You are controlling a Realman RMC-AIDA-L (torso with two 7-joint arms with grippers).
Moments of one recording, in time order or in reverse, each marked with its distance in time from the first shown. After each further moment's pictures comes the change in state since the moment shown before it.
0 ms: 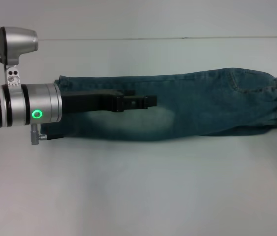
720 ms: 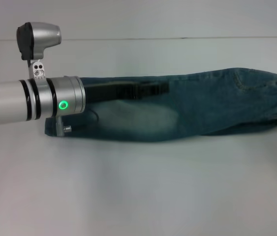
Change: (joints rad) left arm -0.078 -0.009 0.012 -0.139 -0.070 -0.180 0.018; right arm -0.008 -0.009 0.003 -0.007 0.048 -0.046 -0.023
